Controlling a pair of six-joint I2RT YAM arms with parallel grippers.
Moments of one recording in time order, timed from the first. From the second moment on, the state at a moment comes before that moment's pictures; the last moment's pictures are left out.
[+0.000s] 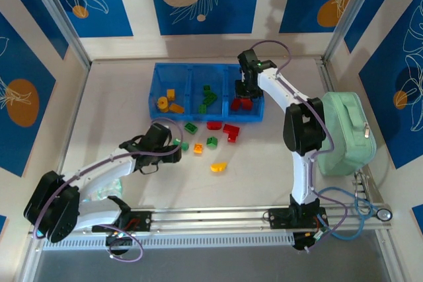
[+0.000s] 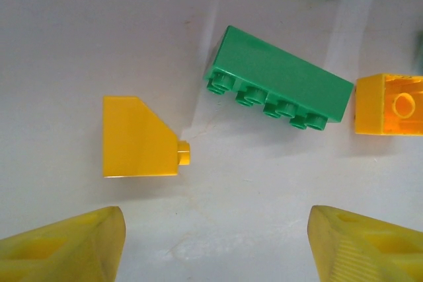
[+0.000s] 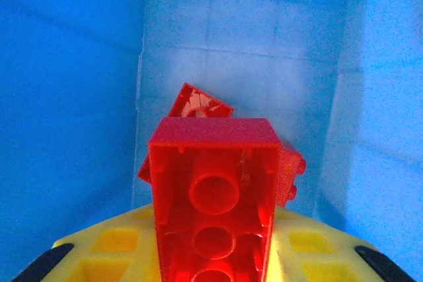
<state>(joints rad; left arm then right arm) -0.62 1.20 0.62 -0.46 -0.07 -0.55 0.34 2.11 1.84 -0.95 0.03 0.28</state>
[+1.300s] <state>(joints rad) -0.61 1.64 0.99 -0.55 -0.10 -0.31 0.33 1.60 1.31 -0.83 0.04 0.34</state>
